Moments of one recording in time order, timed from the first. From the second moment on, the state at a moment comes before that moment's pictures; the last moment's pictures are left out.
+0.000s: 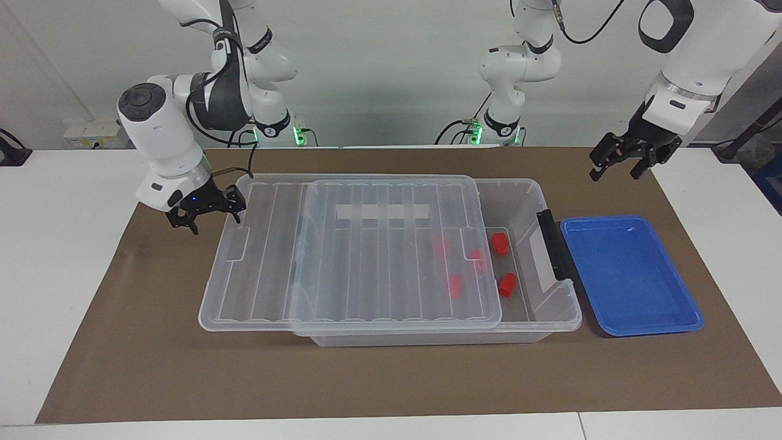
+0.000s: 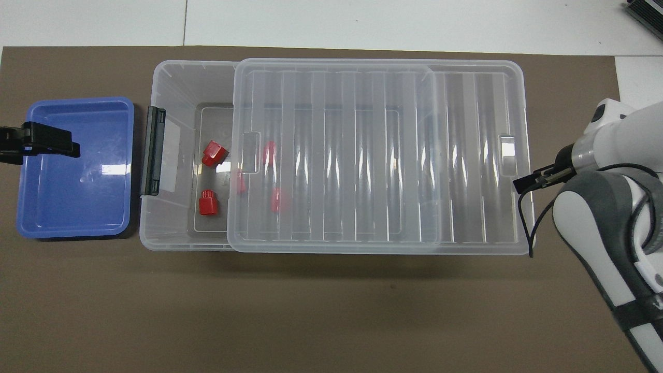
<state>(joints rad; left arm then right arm) -0.03 0.00 0.03 -1.60 -0.09 1.66 -0.04 -0.06 0.04 0.03 -1.95 -0.03 1.99 -0.36</state>
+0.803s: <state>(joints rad) -0.03 0.00 0.03 -1.61 -0.09 1.68 -0.20 -0.13 0.04 0.03 -1.95 -0.03 1.97 -0.65</state>
